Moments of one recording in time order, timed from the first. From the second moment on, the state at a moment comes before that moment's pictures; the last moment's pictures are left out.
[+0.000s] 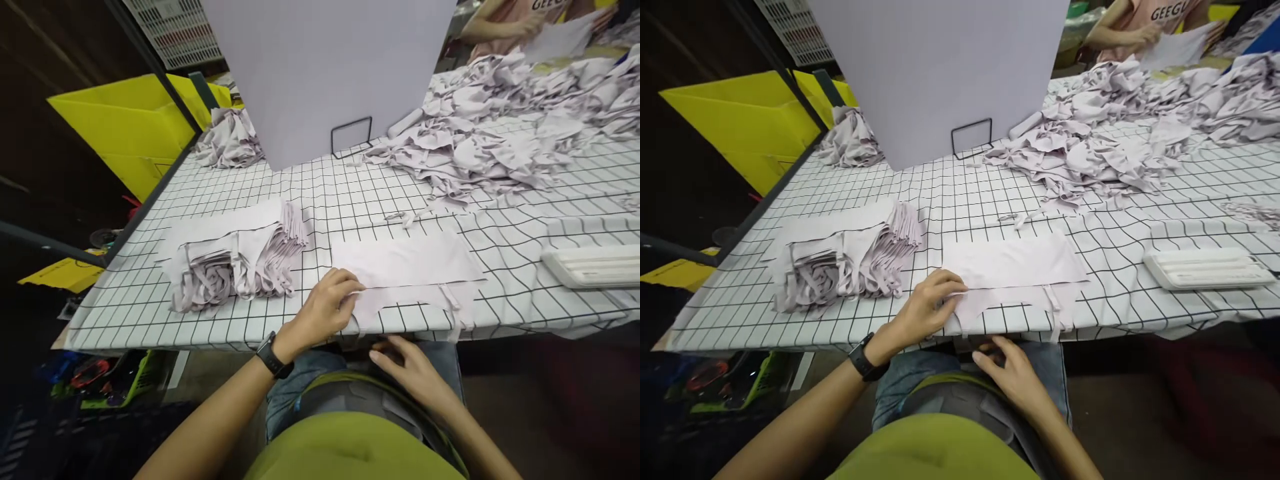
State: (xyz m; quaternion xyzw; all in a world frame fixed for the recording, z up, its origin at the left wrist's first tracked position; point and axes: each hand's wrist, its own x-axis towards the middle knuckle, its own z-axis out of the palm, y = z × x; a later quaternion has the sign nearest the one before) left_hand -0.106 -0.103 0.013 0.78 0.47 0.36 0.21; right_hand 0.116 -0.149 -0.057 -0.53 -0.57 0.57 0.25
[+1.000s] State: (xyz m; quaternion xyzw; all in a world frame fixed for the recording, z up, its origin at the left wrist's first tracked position) left_hand -0.089 -0.125 0.002 0.83 0.45 0.28 0.16; right_hand 0.176 -0.220 0.072 -0.52 -0.40 0.66 0.37
